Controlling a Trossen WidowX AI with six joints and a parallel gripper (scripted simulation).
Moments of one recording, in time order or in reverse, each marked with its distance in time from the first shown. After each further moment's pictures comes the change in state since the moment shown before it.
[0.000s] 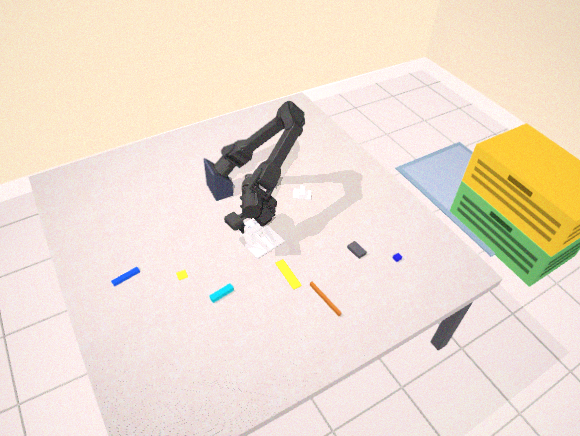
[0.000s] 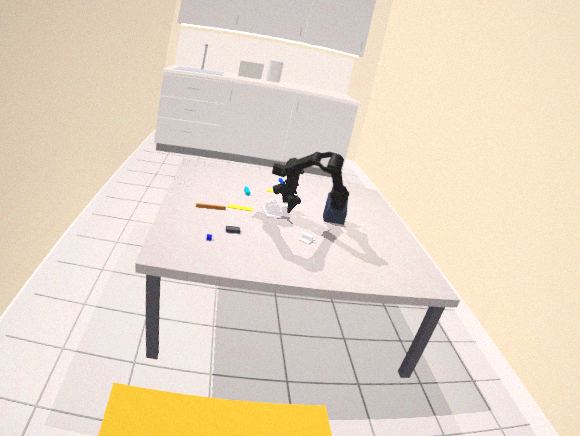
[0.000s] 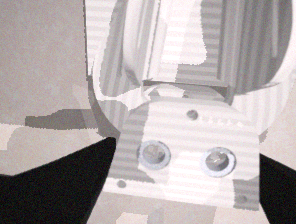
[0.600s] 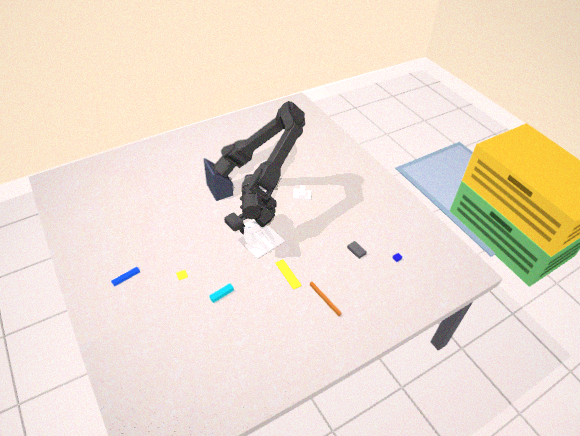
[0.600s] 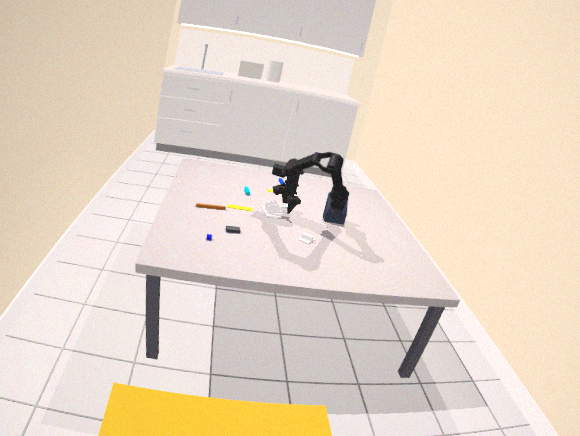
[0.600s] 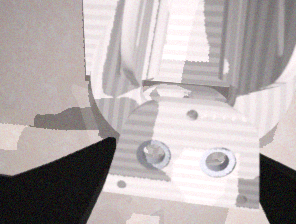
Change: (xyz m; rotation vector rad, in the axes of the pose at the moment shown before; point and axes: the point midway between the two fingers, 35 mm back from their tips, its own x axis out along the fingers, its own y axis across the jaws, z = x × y) arm 0.003 0.000 -0.001 0.000 0.000 0.001
